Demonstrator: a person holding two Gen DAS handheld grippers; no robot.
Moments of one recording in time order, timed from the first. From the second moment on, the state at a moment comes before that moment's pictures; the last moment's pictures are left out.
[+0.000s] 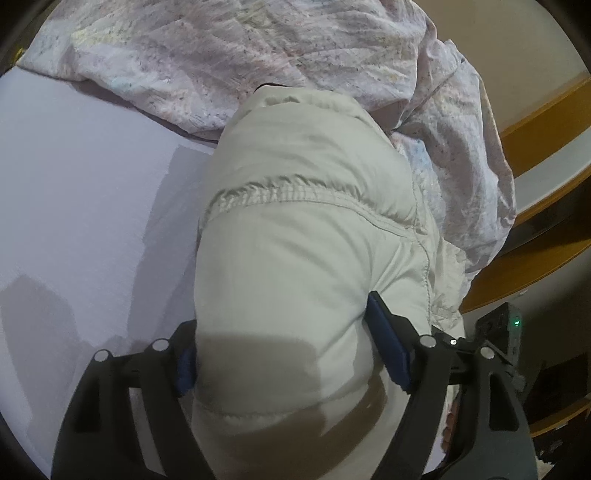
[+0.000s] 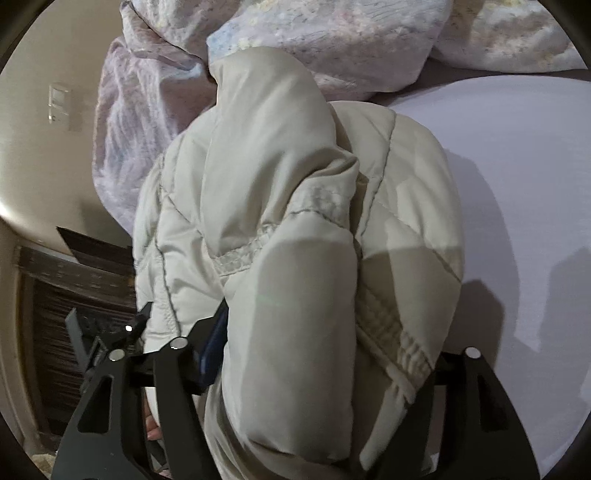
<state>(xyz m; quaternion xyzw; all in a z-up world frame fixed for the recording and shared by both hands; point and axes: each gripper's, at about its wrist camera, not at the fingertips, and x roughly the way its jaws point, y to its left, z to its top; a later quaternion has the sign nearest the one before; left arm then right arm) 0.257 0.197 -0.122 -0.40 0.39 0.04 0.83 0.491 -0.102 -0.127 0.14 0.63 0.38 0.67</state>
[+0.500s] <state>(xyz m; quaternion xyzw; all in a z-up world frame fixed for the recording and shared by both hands) 0.260 0.191 -0.064 -0.26 0.40 0.10 0.87 0.476 -0.127 -0.035 0.05 0.48 0.35 0.80</state>
